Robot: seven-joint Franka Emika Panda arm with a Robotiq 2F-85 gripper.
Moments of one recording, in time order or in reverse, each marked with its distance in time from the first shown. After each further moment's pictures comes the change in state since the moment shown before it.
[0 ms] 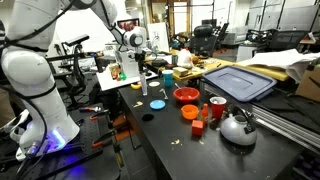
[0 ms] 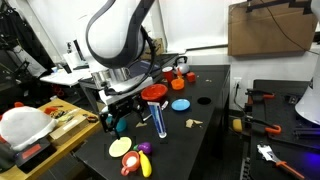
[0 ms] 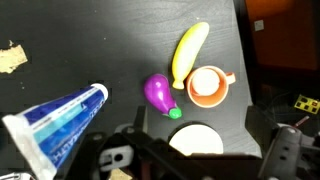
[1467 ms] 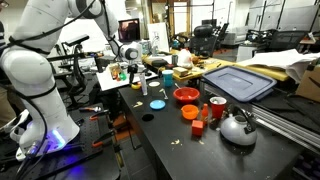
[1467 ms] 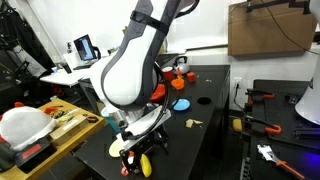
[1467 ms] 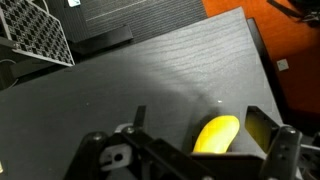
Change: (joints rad) arm 0.046 0.128 0.038 -0.051 0.087 0.000 0.078
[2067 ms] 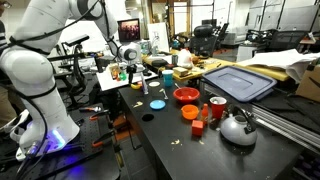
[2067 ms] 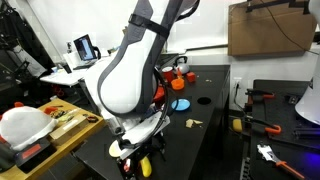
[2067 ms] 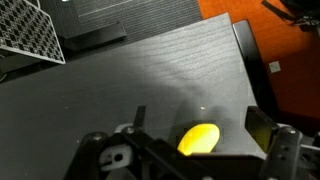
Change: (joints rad) arm 0.028 0.022 0.001 0.024 0.000 0.029 -0.004
